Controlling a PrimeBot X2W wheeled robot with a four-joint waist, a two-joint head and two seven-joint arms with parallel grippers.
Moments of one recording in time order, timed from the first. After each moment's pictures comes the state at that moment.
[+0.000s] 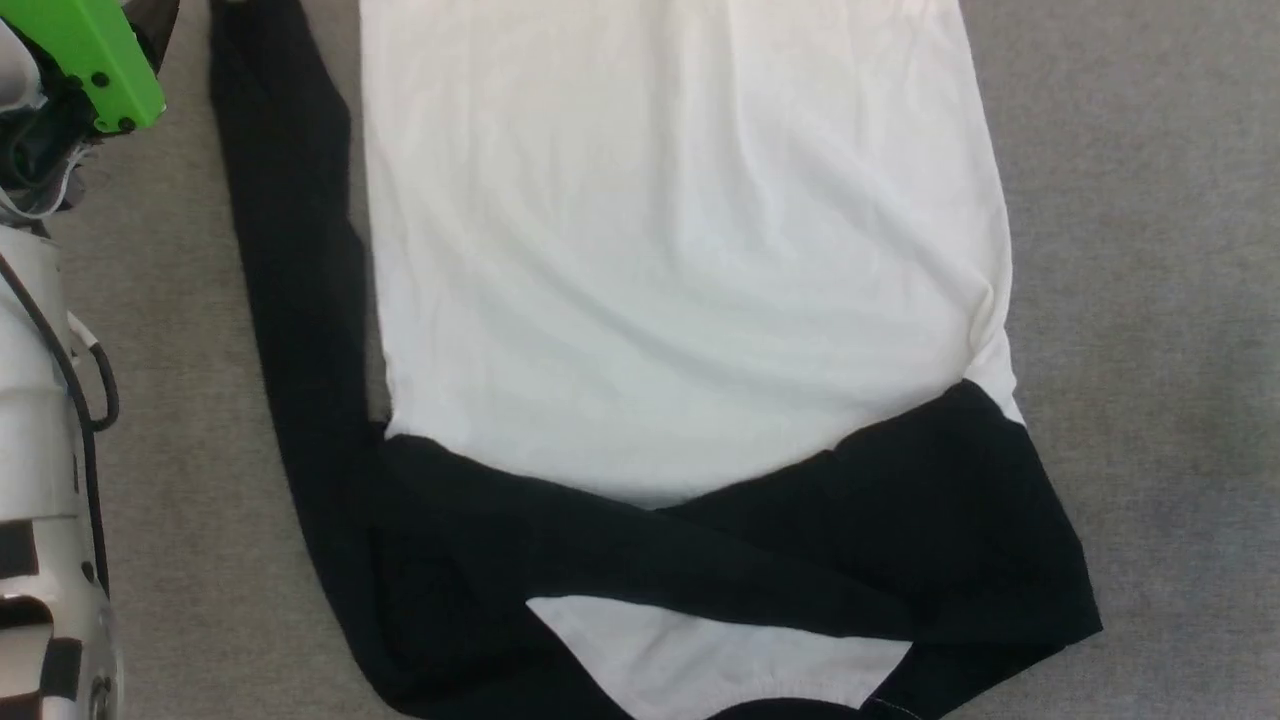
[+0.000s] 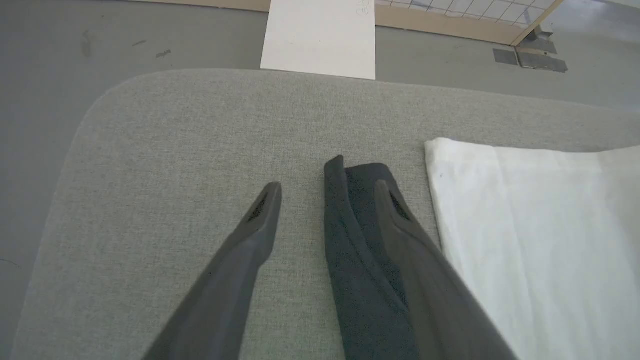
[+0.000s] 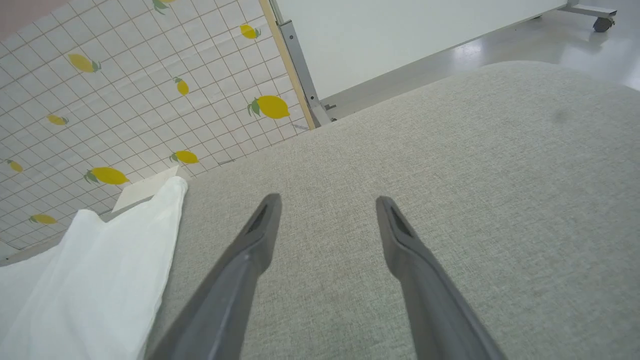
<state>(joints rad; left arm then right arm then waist) -1.03 0.40 -0.01 0.51 -0.45 -0.10 0.66 -0.28 -0.05 -0.46 -0.17 0.42 0.13 0.20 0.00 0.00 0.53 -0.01</state>
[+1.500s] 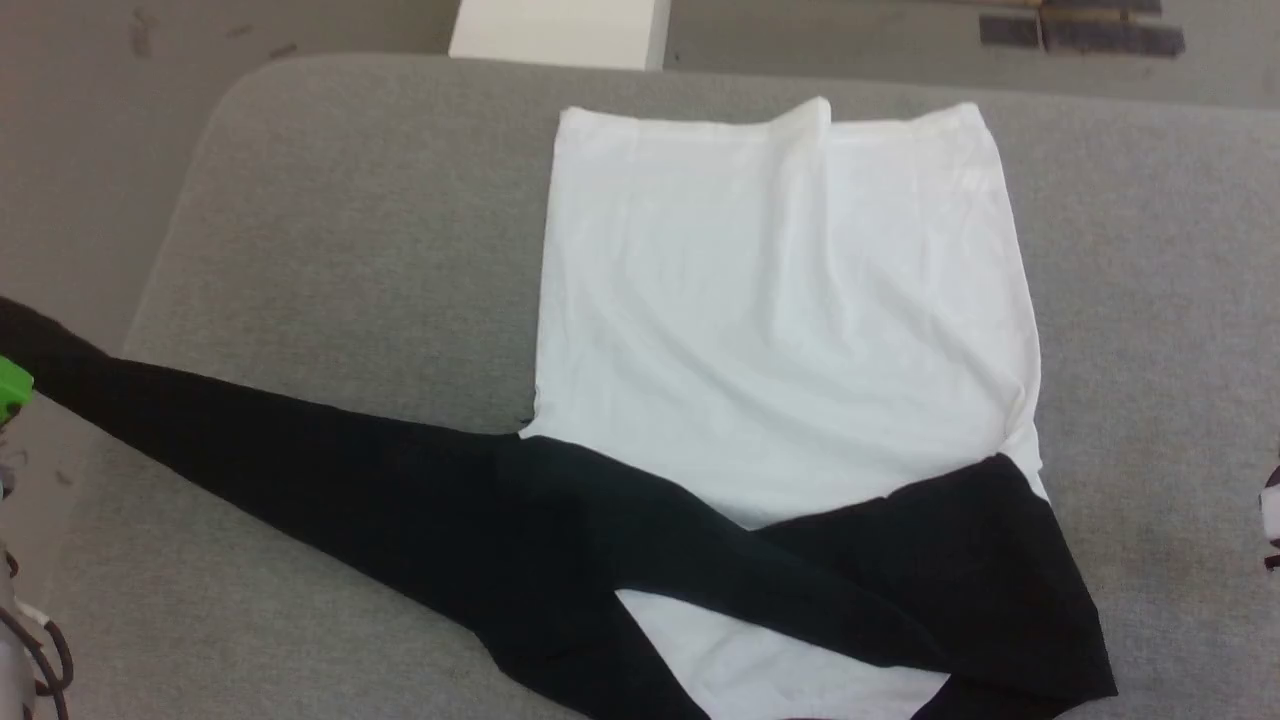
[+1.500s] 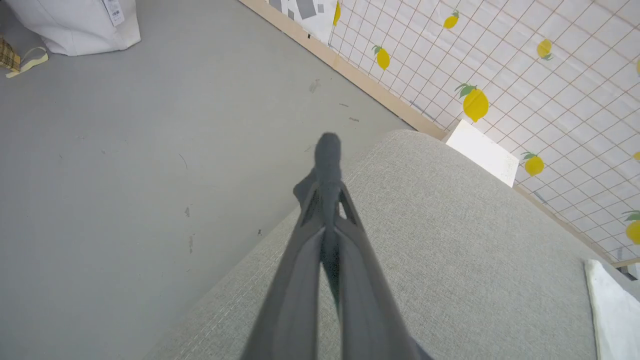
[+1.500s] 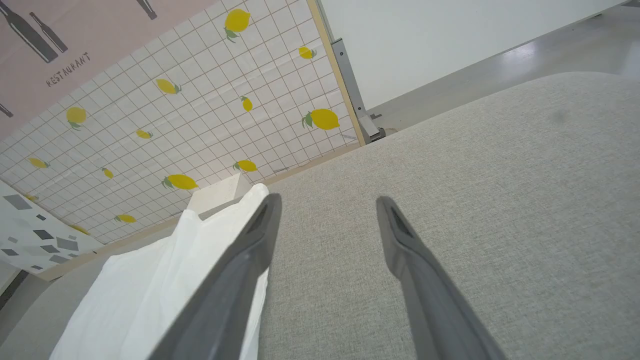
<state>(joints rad) -0.62 0.46 0.28 0.66 -0.59 0.00 0.20 -0.18 -0.05 -0.48 -0.06 0.43 0.13 0.21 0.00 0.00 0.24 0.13</state>
